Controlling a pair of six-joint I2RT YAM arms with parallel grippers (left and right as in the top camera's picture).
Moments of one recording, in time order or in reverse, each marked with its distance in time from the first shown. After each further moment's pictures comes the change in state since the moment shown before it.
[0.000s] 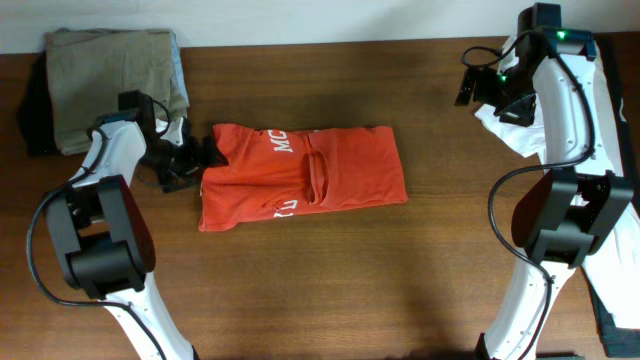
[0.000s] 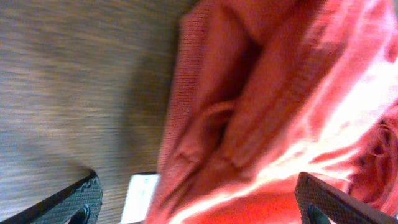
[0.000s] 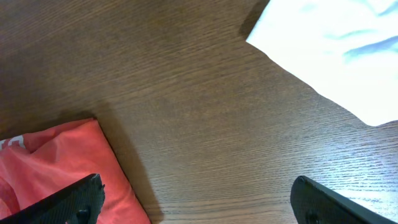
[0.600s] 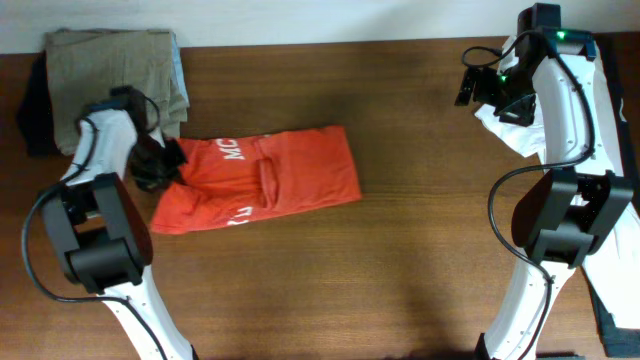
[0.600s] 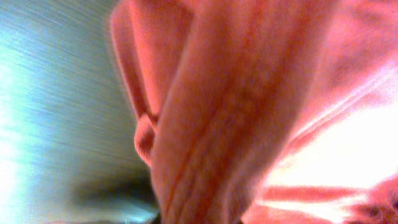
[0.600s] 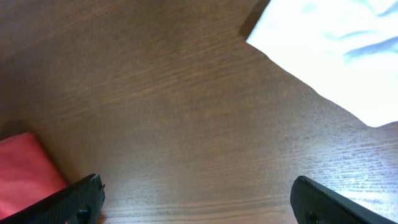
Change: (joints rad) left arm 0.032 0.041 0.185 -0.282 -0.314 -0.207; right arm 0.000 0.000 0.000 -0.001 0.000 0.000
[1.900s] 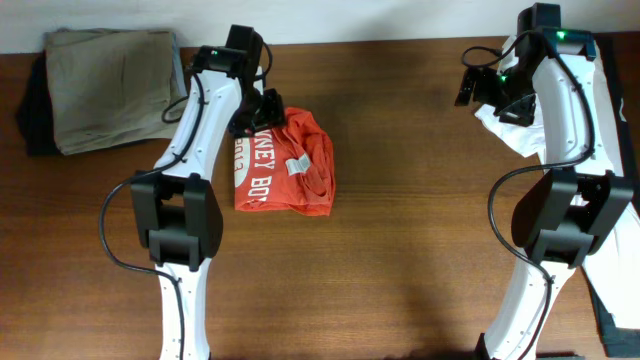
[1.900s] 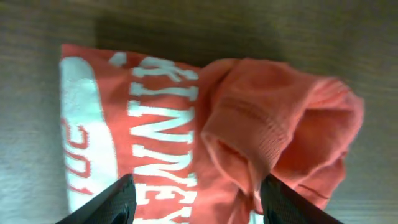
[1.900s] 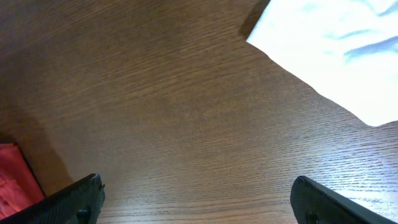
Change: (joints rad) left arm -0.439 0.150 0.459 -0.036 -0.001 -0.086; right arm 0.000 0.000 0.000 0.000 0.000 0.000
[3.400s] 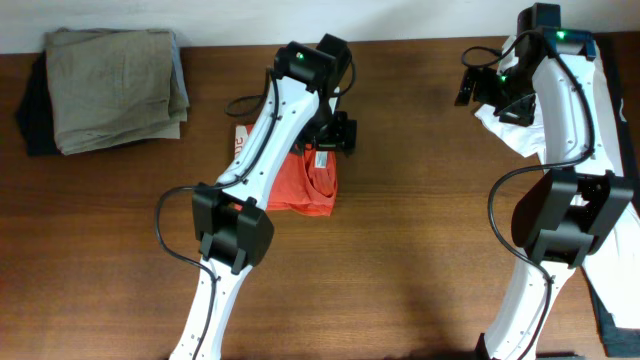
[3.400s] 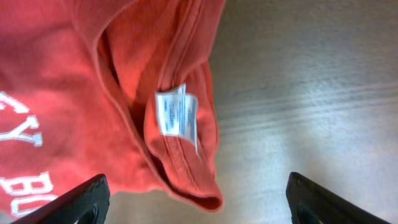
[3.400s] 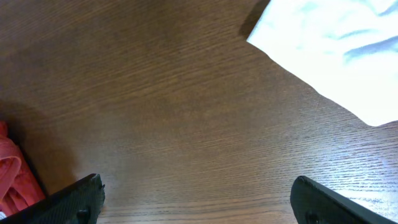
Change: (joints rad) left arm -0.274 0.137 0.375 -0.390 -0.027 0.031; right arm 0.000 0.000 0.000 0.000 0.000 0.000
